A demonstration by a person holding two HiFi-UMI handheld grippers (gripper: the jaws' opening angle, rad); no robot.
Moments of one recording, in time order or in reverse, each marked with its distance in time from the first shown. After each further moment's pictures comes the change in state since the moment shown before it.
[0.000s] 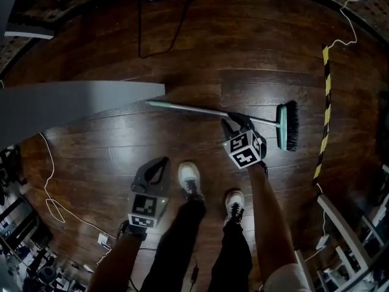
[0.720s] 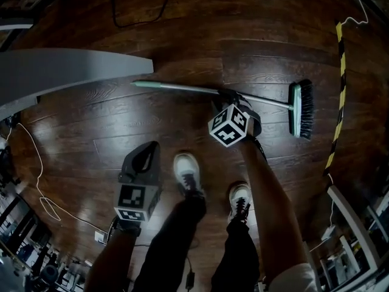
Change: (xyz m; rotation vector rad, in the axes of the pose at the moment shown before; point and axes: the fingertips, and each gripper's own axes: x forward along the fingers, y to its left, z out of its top) left arm 0.059 0.028 -0.065 -0.049 0.006 0.052; right arm 0.116 0.024 -0.059 -0.191 0.142 -0.007
